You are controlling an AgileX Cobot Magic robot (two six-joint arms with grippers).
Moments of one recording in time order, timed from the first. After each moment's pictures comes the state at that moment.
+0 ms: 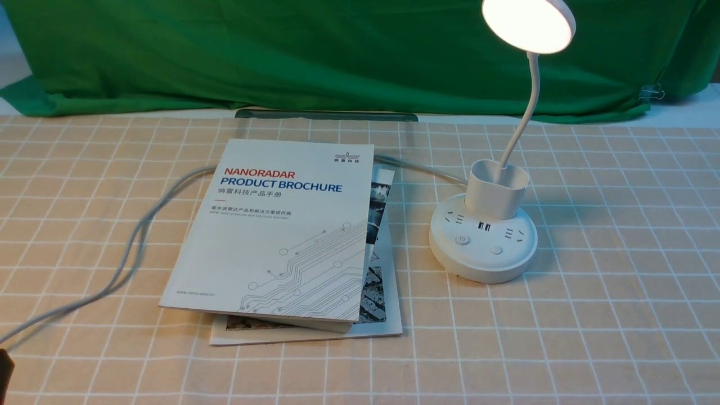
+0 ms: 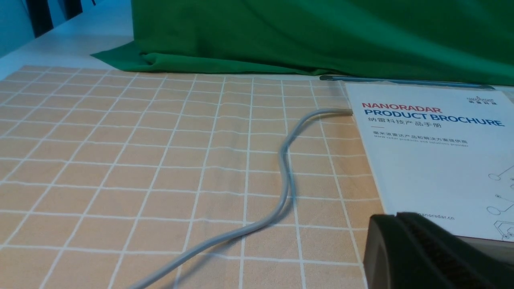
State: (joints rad) right arm -0.04 0.00 0.01 0.04 0.09 -0.06; left arm -0.02 0.00 0.01 -0.03 0.22 -0.02
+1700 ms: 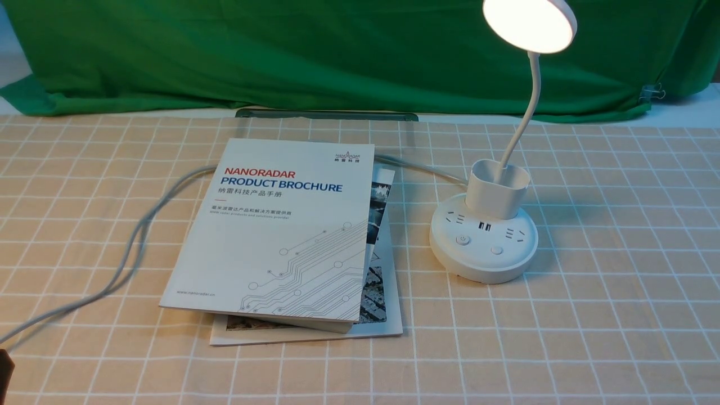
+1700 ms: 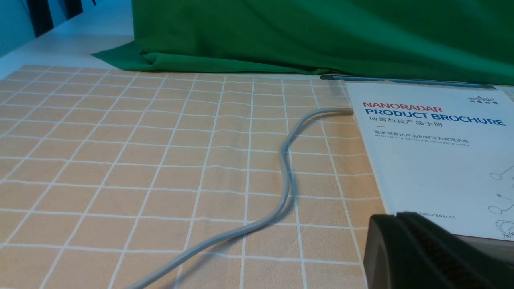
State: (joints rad) right arm 0.00 0.00 0.01 -0.05 0.22 0.11; left arm -0.02 0.00 0.01 -0.03 0.22 -0.02
